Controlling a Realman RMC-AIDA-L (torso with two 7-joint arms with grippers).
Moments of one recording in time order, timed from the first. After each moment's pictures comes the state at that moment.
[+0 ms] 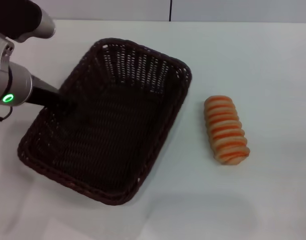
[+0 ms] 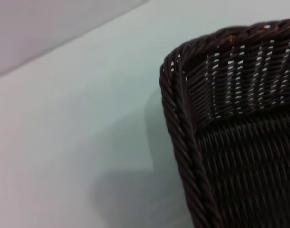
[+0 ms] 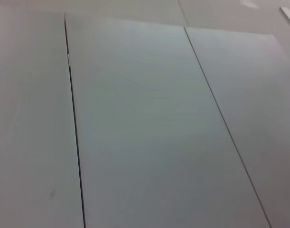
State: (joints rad) left arm -0.33 -2.06 -1.62 -1.61 2.74 -1.30 0.42; right arm 0.36 2.09 -0.81 0.27 -0.08 -2.00 0.28
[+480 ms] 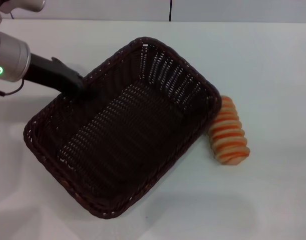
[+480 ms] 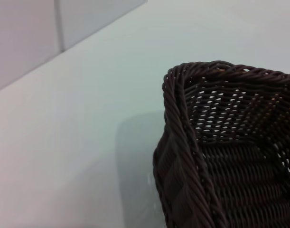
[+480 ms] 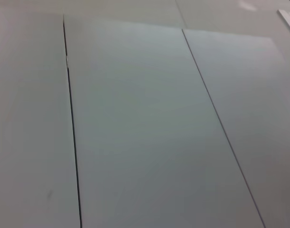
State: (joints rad) left arm -0.58 -2.05 -2.06 -1.26 2.43 -1.49 0.98; right arm 0.34 2.09 -0.81 0.27 -0.08 -2.02 0.28
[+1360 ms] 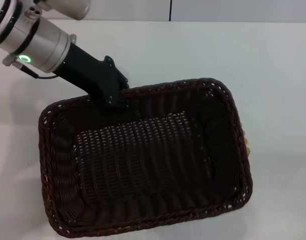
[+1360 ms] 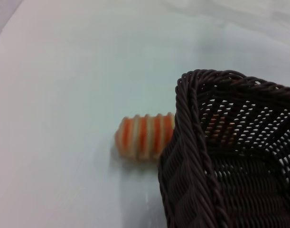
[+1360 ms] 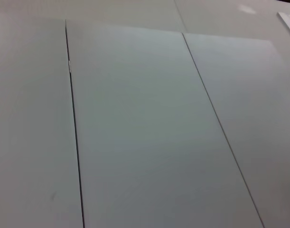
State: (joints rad) left arm -0.82 -2.04 -2.13 -1.02 2.38 -1.68 1.49; right arm 0.33 2.09 -0.82 0.32 -0.08 -2.08 0.28
